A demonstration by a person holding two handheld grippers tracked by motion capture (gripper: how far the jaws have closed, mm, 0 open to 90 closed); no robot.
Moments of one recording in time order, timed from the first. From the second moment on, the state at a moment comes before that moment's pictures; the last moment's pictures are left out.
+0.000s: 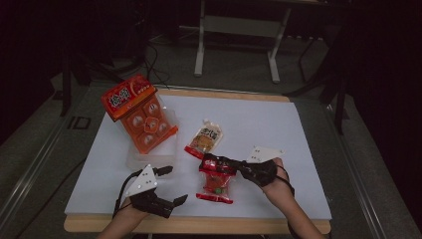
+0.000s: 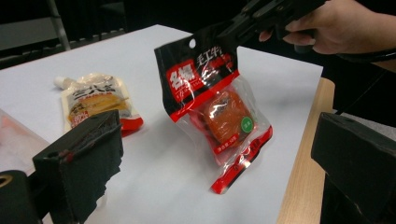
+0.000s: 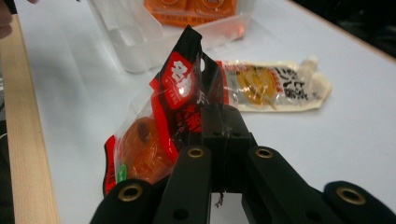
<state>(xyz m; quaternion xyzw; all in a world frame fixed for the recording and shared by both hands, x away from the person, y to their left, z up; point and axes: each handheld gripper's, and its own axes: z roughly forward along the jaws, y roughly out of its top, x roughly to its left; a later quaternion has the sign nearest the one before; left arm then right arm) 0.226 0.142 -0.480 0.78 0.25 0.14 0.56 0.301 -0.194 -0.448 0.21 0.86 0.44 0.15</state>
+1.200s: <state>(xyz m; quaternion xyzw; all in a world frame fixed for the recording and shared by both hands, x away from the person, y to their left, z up) 0.258 0.117 -0.478 0.79 0.24 0.10 0.56 0.259 -0.192 -0.428 0.14 0.86 0.47 0.17</state>
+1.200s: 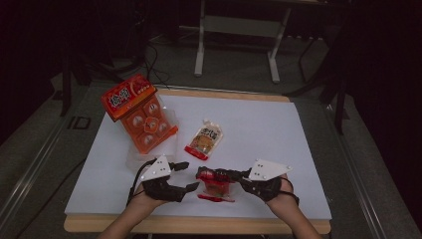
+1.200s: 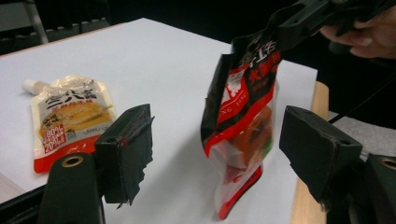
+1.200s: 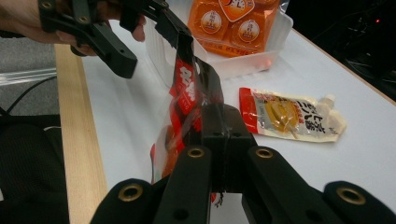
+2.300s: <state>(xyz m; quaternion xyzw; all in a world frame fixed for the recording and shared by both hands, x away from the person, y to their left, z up) 0.274 0.095 -0.474 0.80 0.16 0.07 0.57 0.258 -0.193 -0.426 0.15 0.85 0.48 0.15</state>
